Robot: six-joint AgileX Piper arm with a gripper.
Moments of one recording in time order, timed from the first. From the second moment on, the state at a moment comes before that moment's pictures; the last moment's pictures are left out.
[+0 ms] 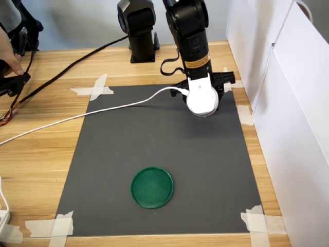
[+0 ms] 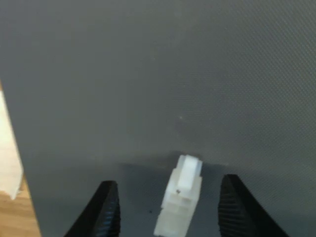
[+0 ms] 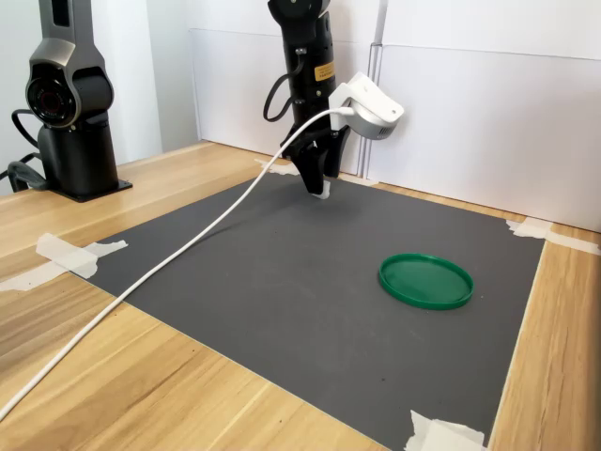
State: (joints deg) arm 29.7 96.1 -54.9 14.4 36.8 17.3
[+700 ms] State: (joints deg) arm 29.7 97.9 -54.9 13.4 36.8 18.1
